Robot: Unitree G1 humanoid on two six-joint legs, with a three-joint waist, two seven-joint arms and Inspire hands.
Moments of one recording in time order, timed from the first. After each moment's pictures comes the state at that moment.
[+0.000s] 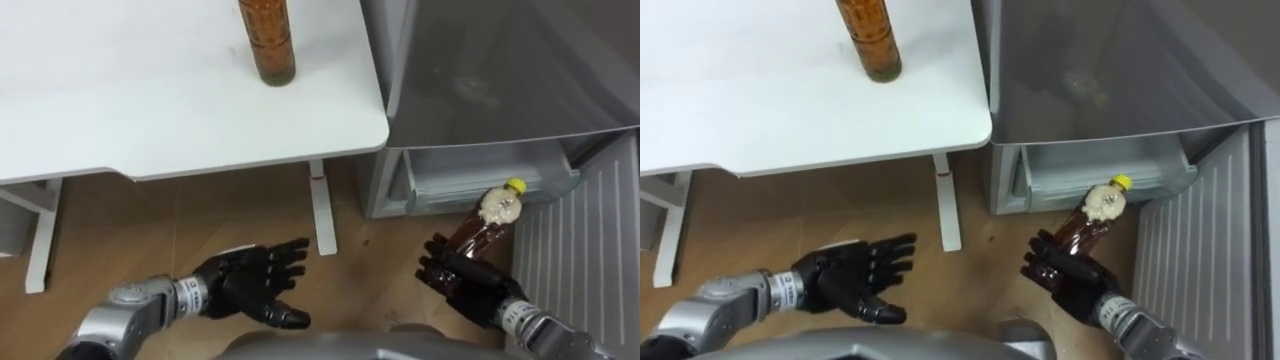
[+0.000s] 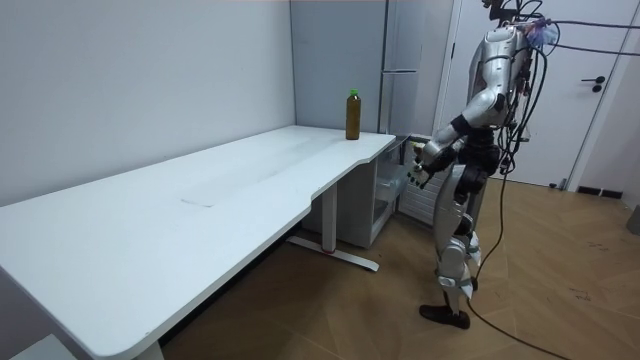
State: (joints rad) left arm 0.11 0.43 -0.35 0.69 -0.42 0.16 -0.76; right arm 0.05 -0.42 0.17 1.01 1.00 0.20 0.49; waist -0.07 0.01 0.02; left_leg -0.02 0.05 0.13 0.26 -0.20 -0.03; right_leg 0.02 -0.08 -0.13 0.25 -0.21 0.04
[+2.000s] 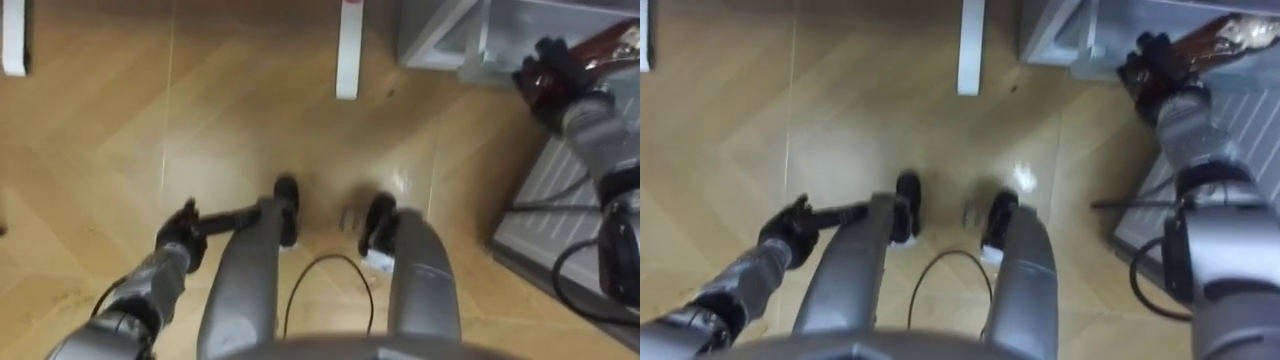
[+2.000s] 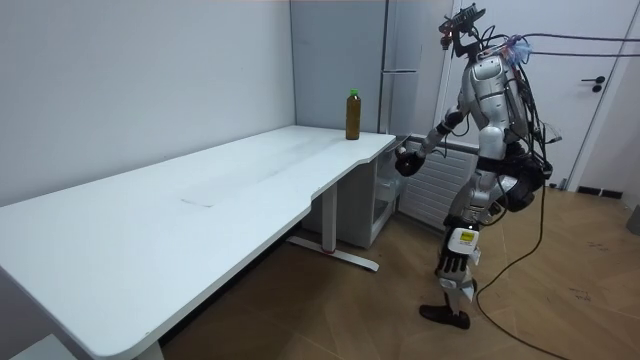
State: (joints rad) left arm -0.15 0.27 -0.27 1.12 -0.71 -0.06 0.00; right arm -0.63 -0.53 0.00 1.13 1.26 0.10 -0.13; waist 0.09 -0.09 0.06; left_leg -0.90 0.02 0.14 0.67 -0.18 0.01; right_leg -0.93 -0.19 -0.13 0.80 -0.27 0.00
